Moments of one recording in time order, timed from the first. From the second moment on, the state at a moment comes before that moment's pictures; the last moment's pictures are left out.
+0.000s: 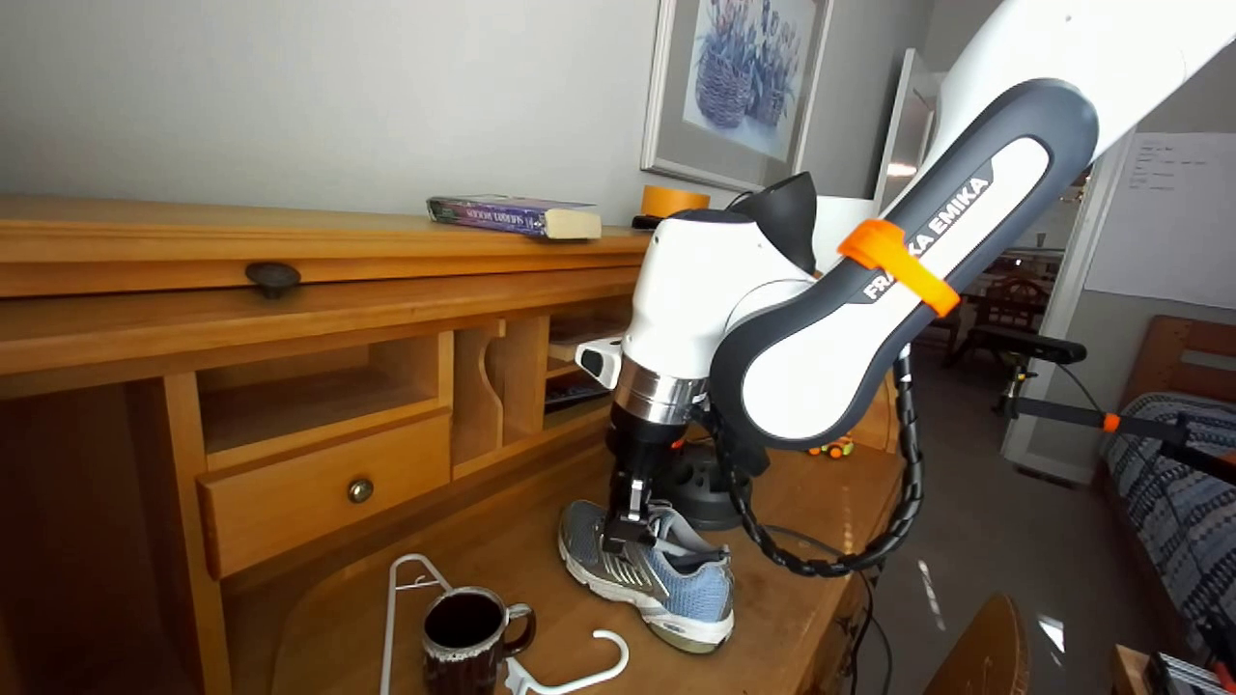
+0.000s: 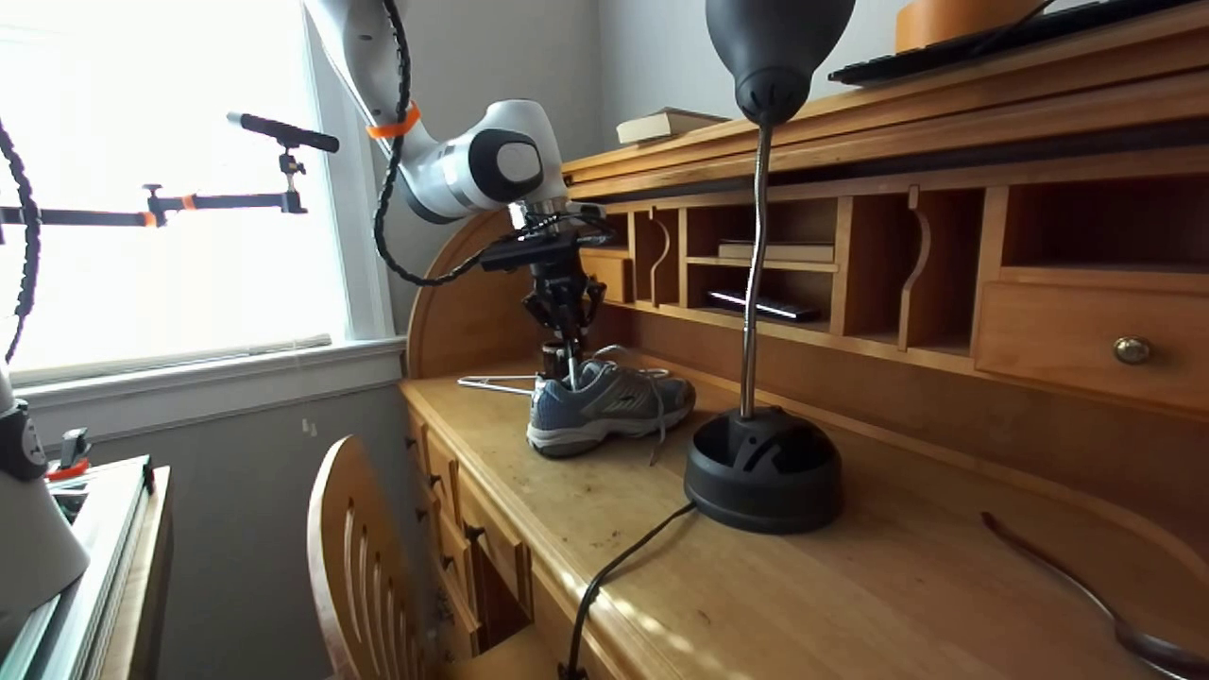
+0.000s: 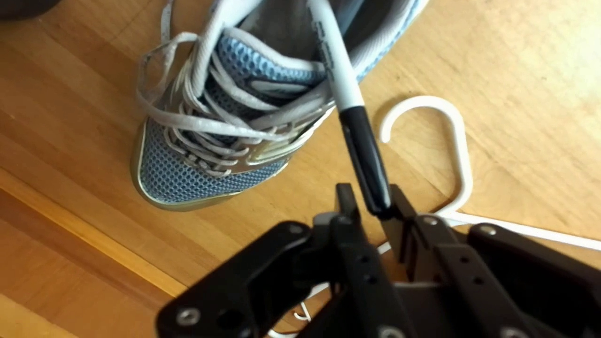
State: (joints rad) arm 0.04 0.34 0.09 -2.19 -0.26 2.73 -0.29
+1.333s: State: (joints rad) arm 0.11 0.22 -0.11 -2.40 -0.44 3.05 -0.03
